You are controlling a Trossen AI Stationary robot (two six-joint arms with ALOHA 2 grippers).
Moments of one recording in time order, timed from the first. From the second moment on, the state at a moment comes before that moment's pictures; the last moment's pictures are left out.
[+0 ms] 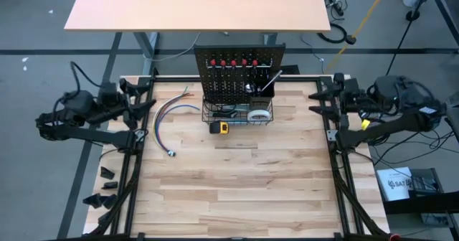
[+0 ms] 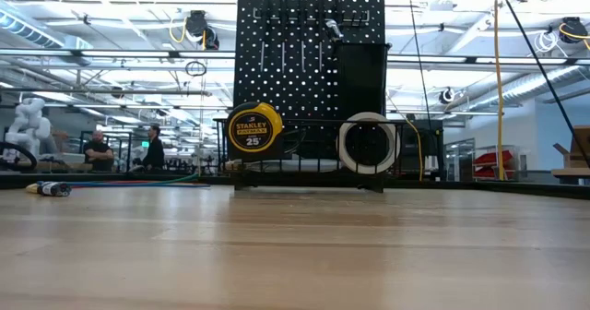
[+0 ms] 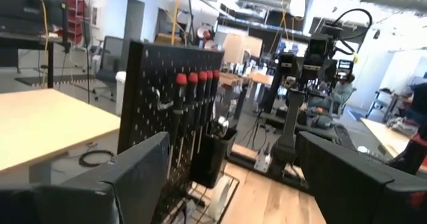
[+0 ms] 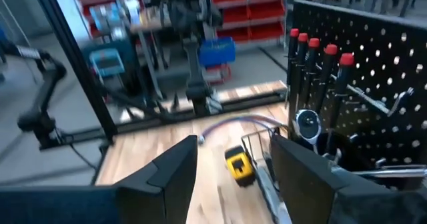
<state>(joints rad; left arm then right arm) -0.06 0.38 0.86 -0.37 -0.42 -0.18 0.10 0.73 1.29 -0.73 0.20 0.22</state>
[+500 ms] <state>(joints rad) -0.06 0.35 0.61 -0.21 -0.41 -0.27 0.10 0.50 0.60 -0.10 0.16 0.37</state>
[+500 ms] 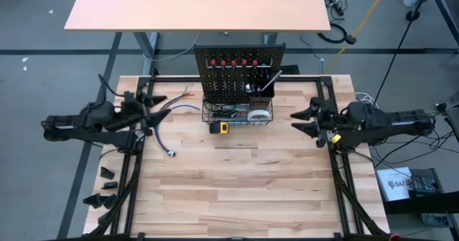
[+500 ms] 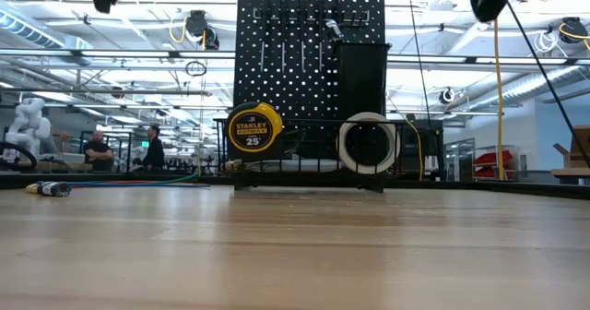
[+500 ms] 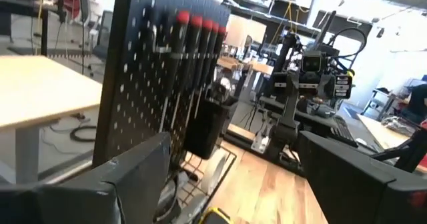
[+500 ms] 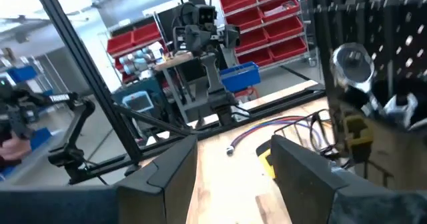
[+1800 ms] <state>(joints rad) -0.06 0.29 0.09 0.20 -0.38 -0.44 0.09 0.30 0.05 0.29 0.10 0.49</state>
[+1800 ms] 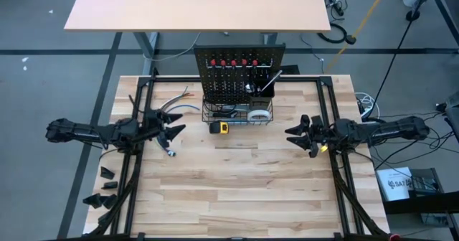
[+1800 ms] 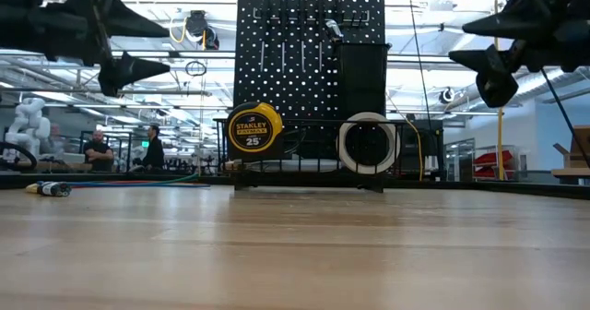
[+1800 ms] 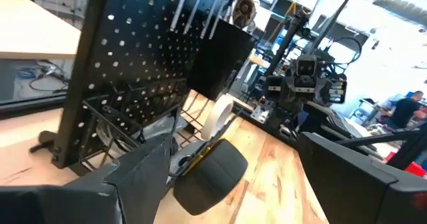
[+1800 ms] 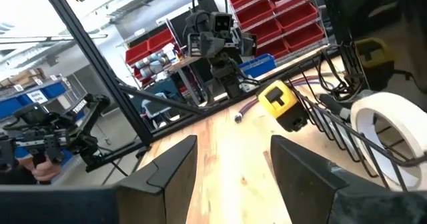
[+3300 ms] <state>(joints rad) -0.01 0.11 0.06 -0.08 -0.28 -0.38 0.06 0.02 0.02 0.02 0.13 0.35</state>
